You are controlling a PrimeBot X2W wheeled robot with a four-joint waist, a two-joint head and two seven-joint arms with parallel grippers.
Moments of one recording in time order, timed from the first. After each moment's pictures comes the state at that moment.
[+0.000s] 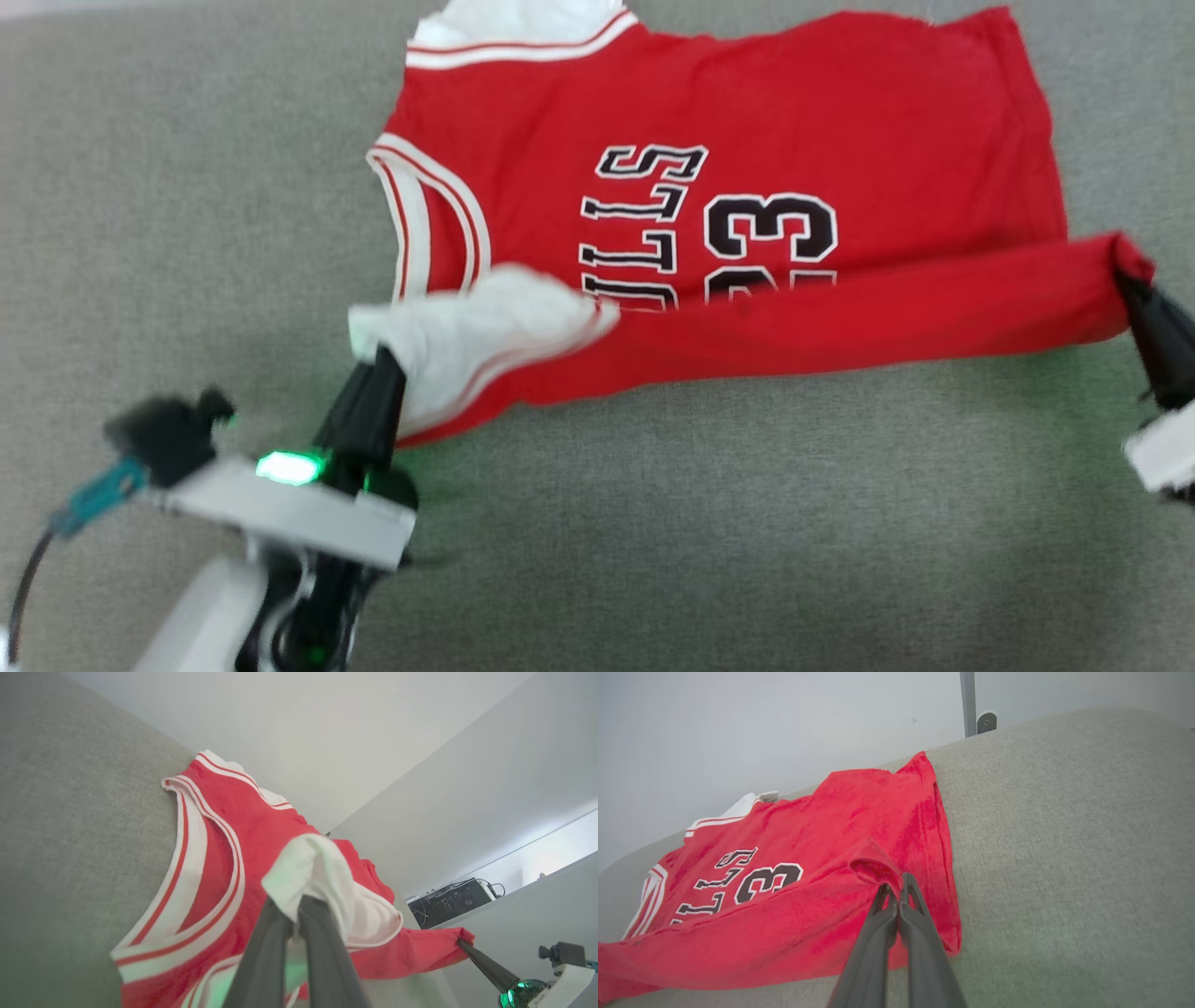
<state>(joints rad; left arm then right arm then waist) -0.24 0.42 -0.35 -0.13 -1.13 0.01 -0.19 -0.28 -0.21 -0.19 -0.13 0.59 0.13 0.45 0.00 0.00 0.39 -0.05</state>
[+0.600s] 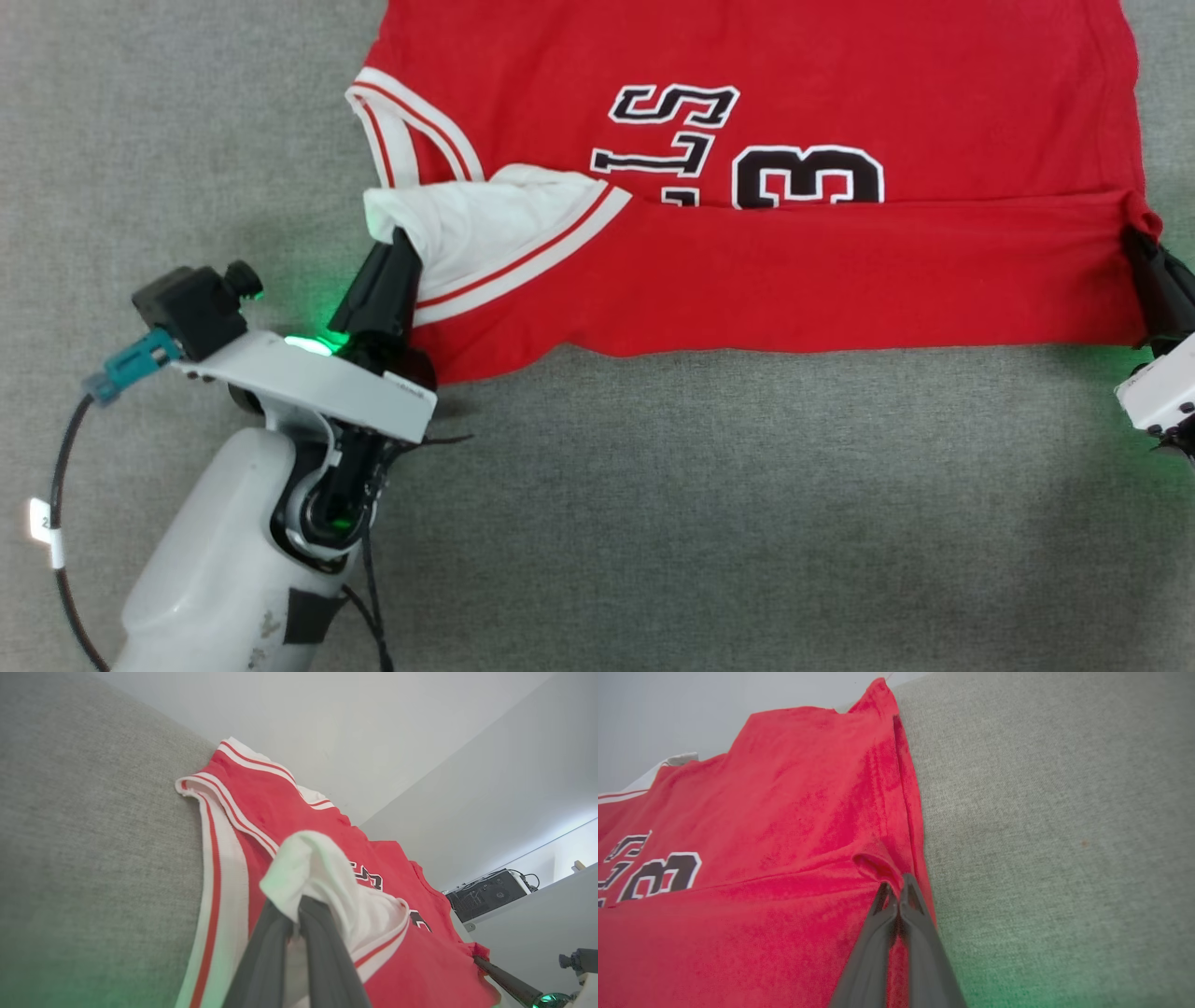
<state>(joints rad) -0.54 0.35 -0.39 0.22 -1.07 -0.08 -0.21 -0.44 -0.20 -0.21 0.07 0.50 0.13 0.40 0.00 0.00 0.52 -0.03</state>
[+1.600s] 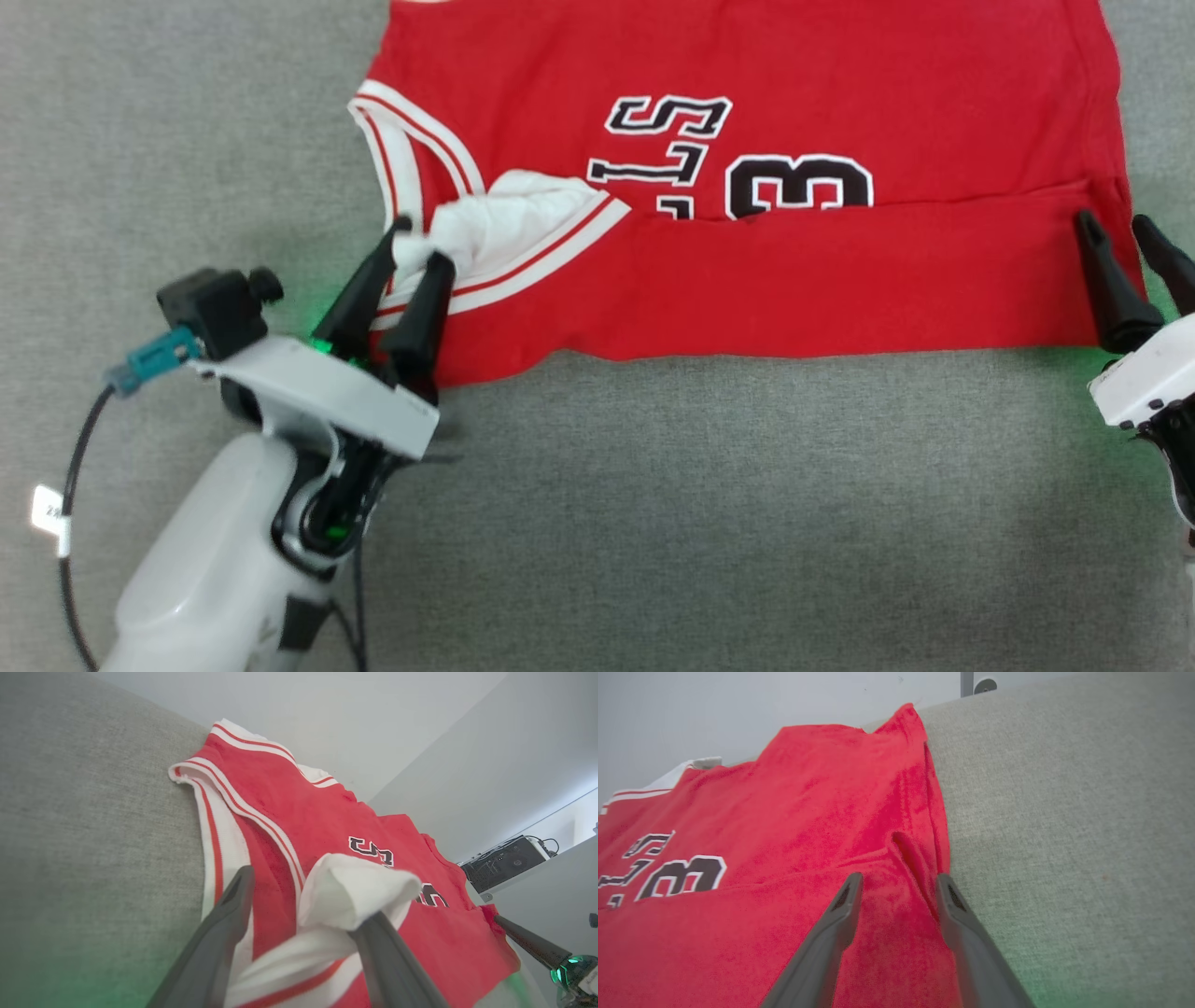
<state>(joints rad) -0.56 0.37 -0.44 0.29 -1.02 -0.08 -0.19 -0.46 -0.23 -0.13 0.11 0.49 0.13 0.32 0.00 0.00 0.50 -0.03</state>
